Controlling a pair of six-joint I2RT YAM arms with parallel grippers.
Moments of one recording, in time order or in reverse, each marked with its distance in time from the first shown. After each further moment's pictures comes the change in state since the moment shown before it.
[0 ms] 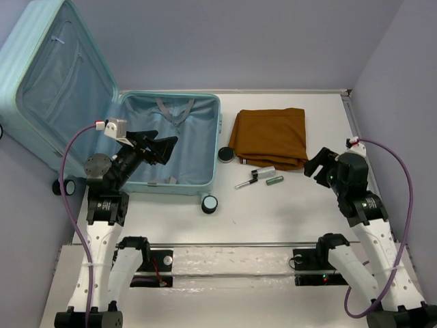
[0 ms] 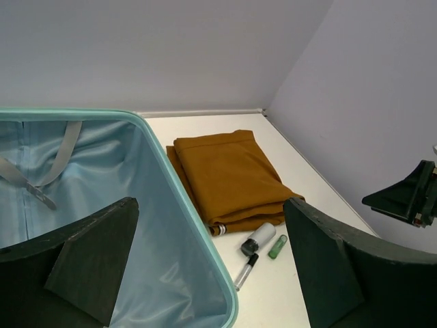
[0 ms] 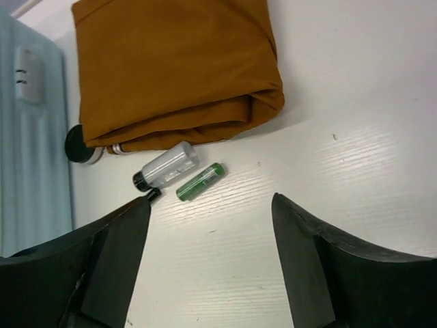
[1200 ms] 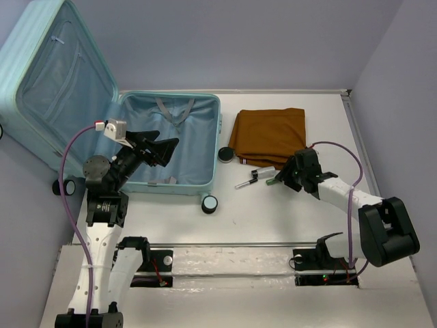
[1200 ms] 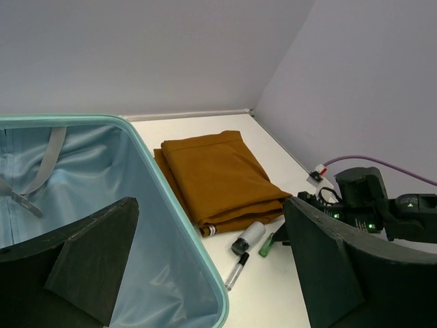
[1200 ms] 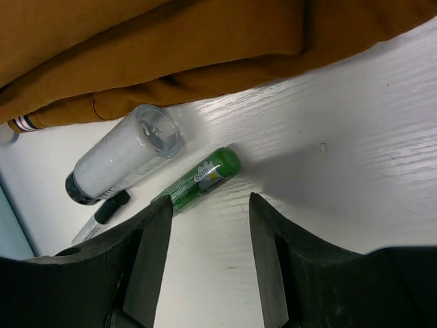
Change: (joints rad) left arm 0.000 -0.012 0.000 0.013 0.044 -0.015; right arm 0.122 0.656 -0.164 0.449 -0.084 0.251
